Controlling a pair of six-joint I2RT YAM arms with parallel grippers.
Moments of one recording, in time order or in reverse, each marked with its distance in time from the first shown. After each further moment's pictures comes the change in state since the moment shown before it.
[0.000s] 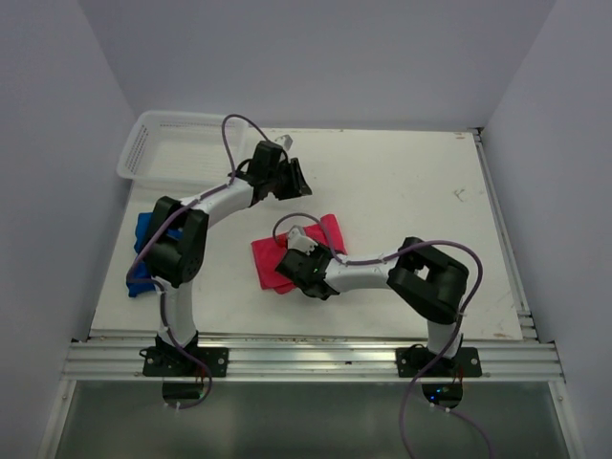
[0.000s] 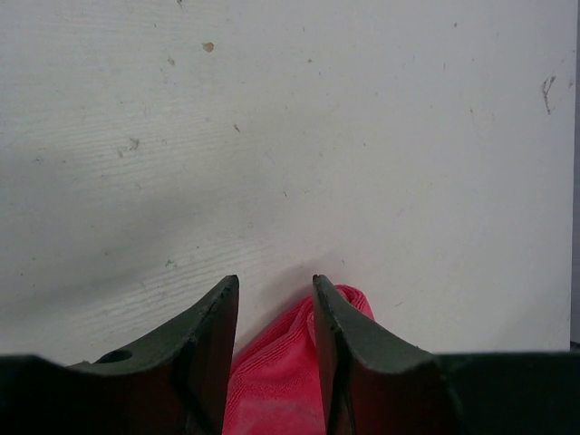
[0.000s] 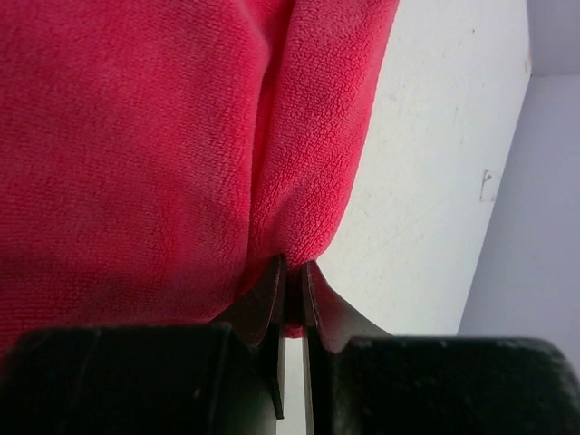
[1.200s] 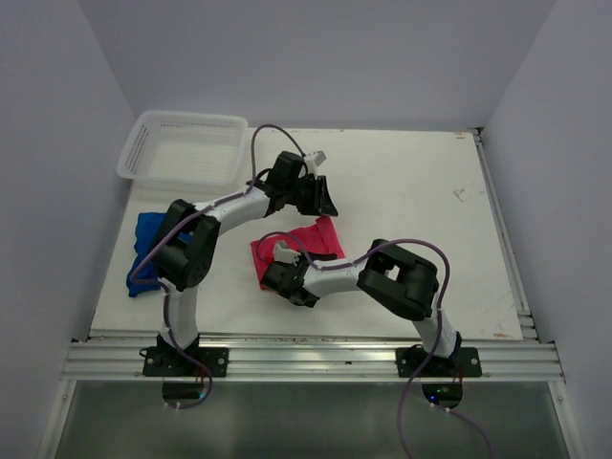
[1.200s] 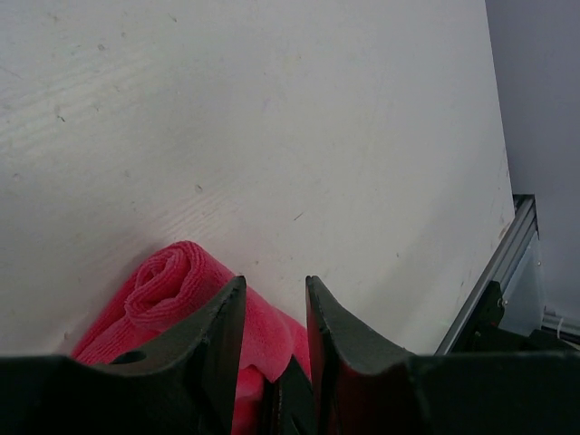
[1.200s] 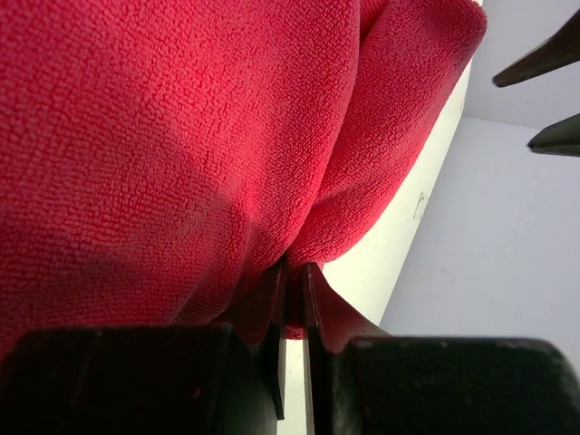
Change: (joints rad) left arm -0.119 0.004 -0.015 0.028 0.245 0.057; right arm 0.067 0.192 0.142 -0.120 0.080 -0.142
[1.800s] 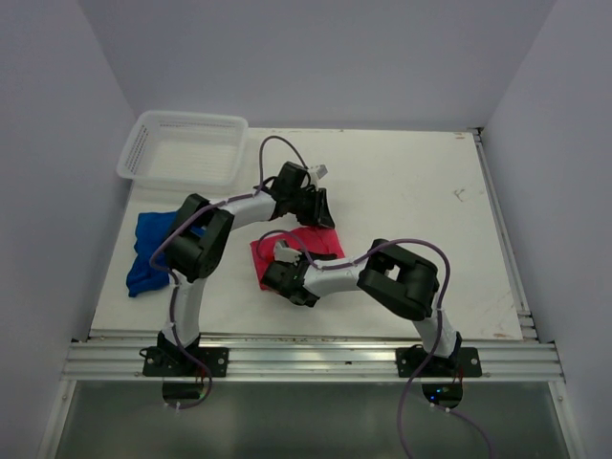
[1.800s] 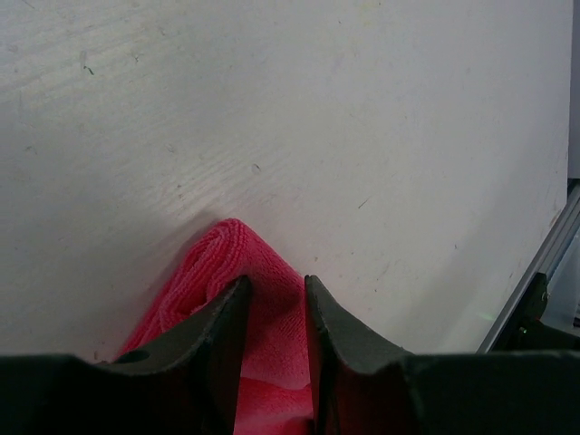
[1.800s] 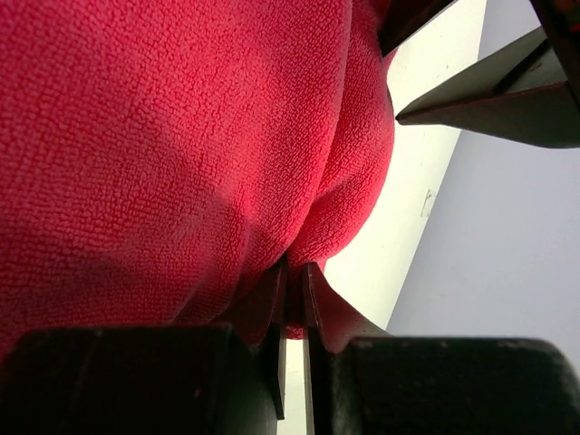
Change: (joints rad) left arm -0.001 0.114 0.000 -0.015 0.008 0.046; right arm -0.003 0.000 0.000 -0.001 -0.008 0.025
